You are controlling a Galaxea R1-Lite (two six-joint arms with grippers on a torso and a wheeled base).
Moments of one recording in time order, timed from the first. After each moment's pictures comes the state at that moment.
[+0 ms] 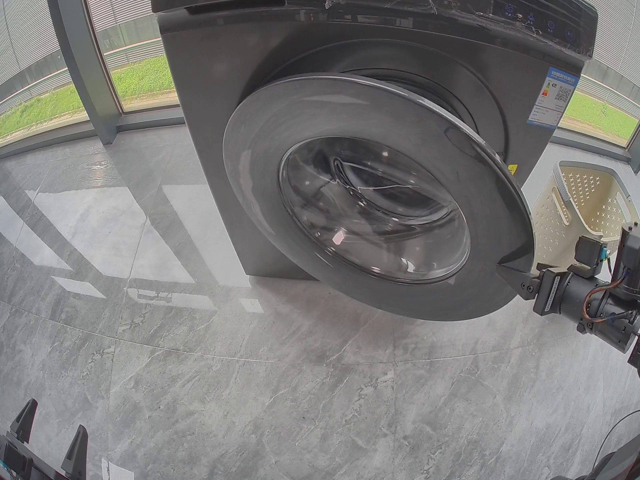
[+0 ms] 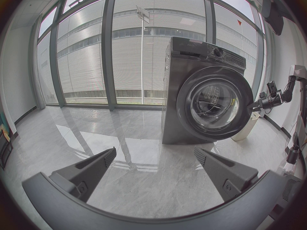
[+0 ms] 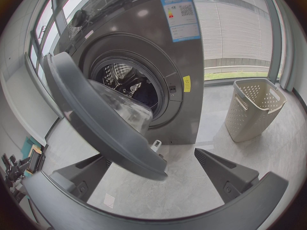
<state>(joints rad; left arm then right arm) -0.01 0.01 -0.02 0.00 -0.02 -0.02 0.30 1.39 -0.43 -0.73 -0.03 0.21</state>
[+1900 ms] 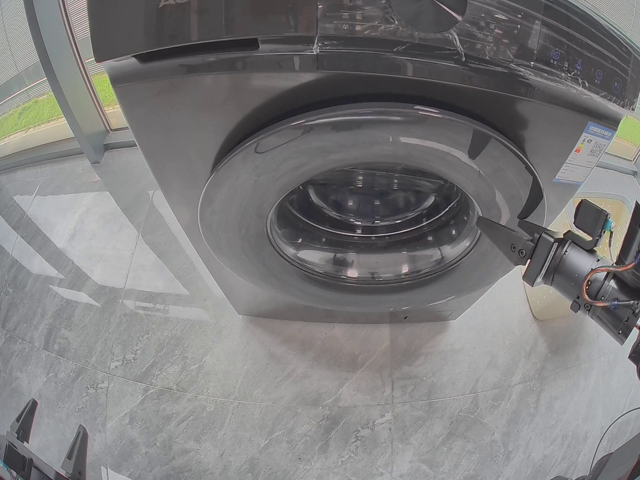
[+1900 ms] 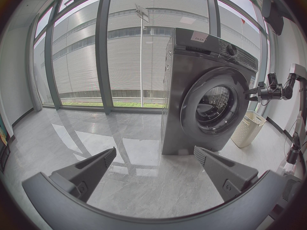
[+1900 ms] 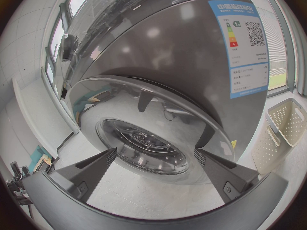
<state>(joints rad) -0.01 0.02 -0.02 0.00 -0.02 -0.02 0.47 1.39 -0.51 -0.91 -0.09 0.24</state>
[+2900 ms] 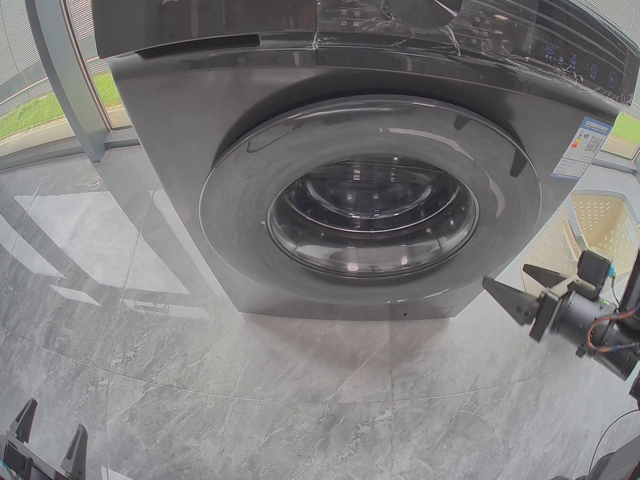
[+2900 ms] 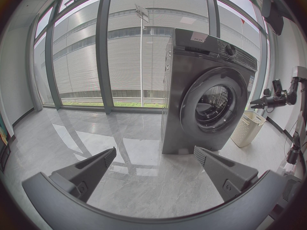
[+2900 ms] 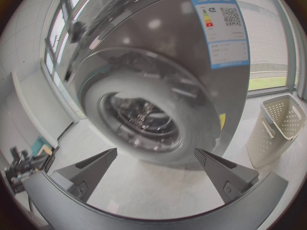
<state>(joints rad) -0.01 0.02 -0.02 0.00 -0.02 -0.02 0.47 1.34 -0.33 -0.92 -0.03 0.20</state>
